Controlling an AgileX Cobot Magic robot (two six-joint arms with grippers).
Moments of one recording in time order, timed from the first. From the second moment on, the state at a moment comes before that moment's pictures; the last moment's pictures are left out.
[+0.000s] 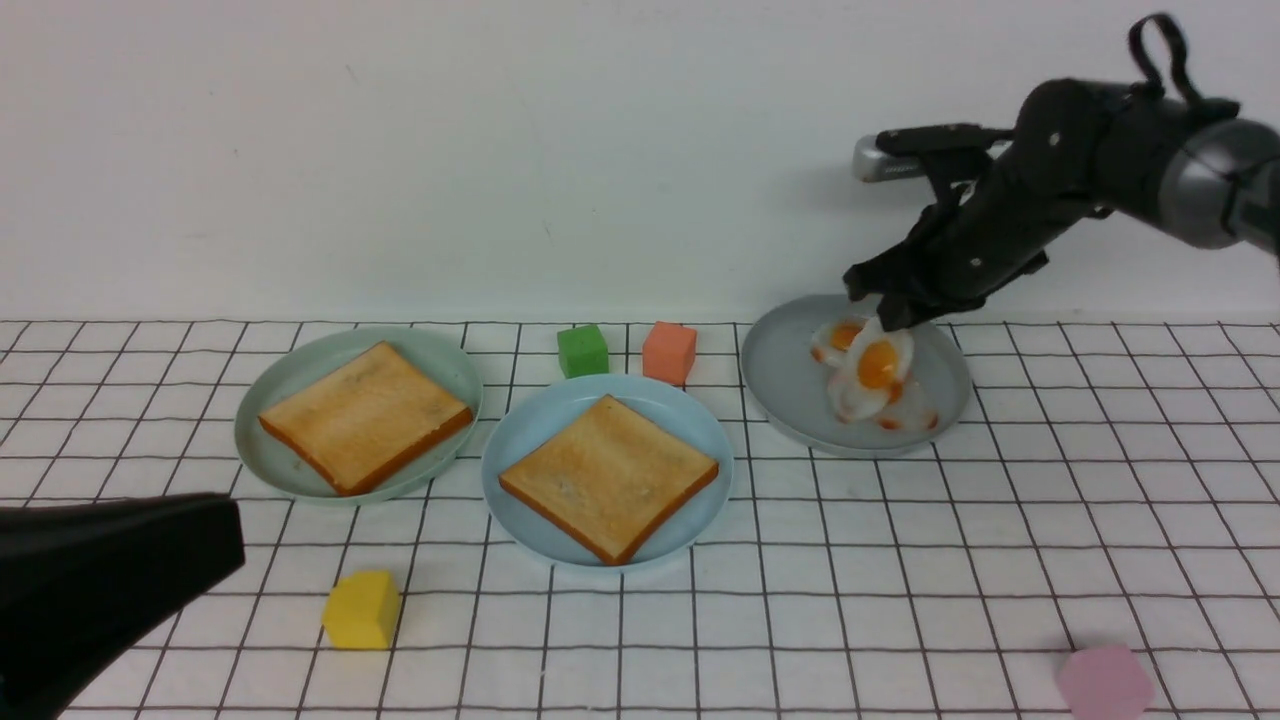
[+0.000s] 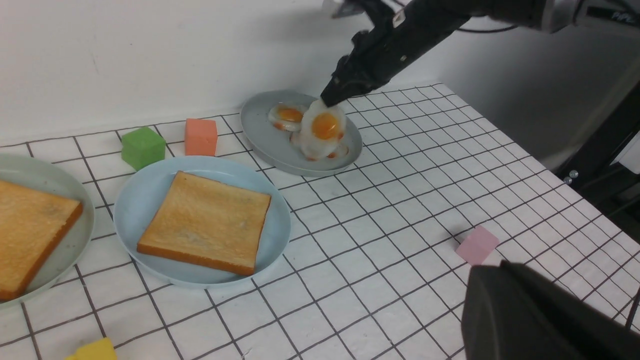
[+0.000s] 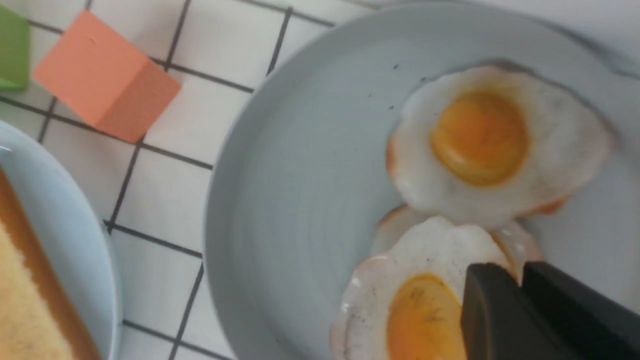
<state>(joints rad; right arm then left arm) 0.16 2.17 -1.89 0.21 0.81 -0.21 -0.63 0.50 -0.67 -0.17 0.49 -0.14</state>
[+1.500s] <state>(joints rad) 0.39 2.28 -1.84 0.90 0.72 -0.53 -0.63 0.50 -0.67 -0.10 0.49 -0.14</state>
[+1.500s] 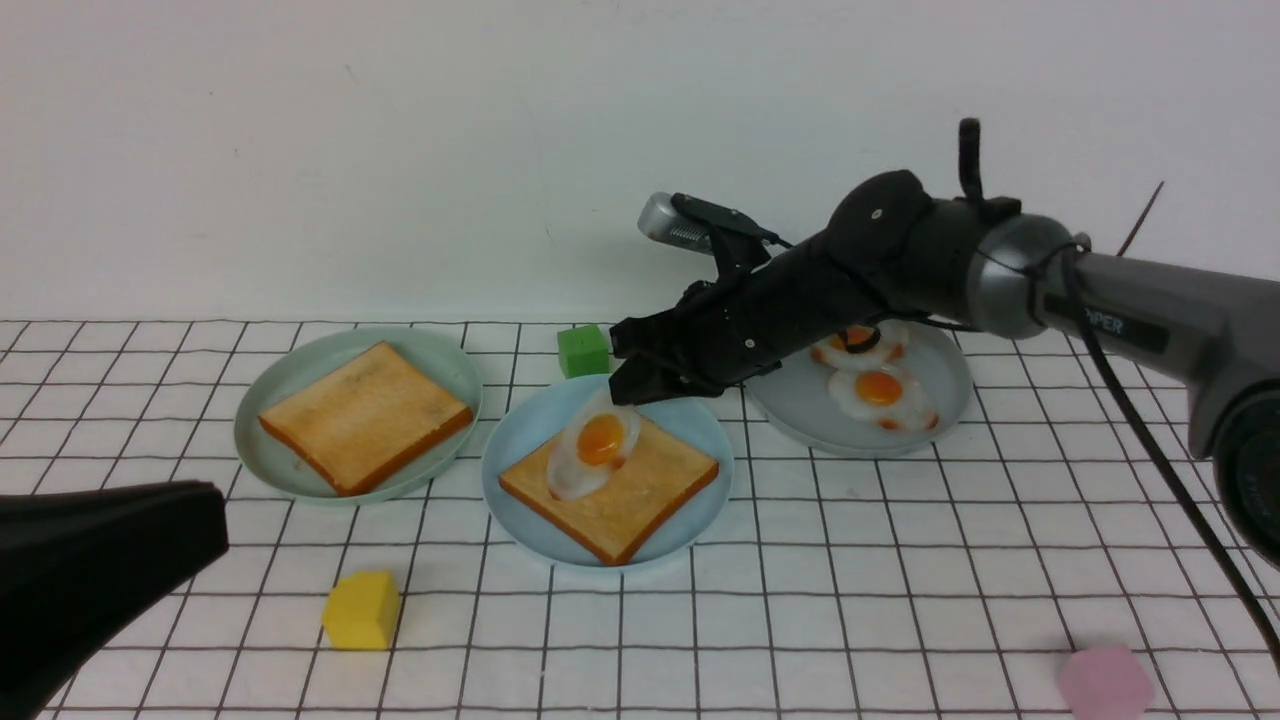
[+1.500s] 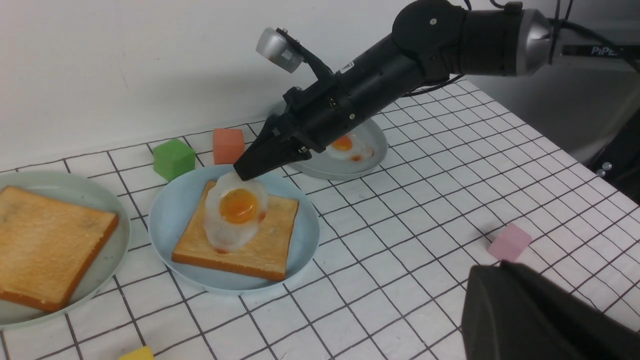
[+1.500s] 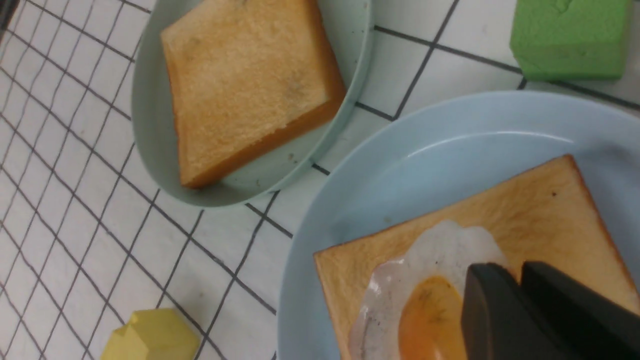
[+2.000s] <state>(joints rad) 0.31 2.16 -1.84 0.68 0.88 -0.46 -0.63 0.53 -0.63 -0.10 0.56 -0.16</state>
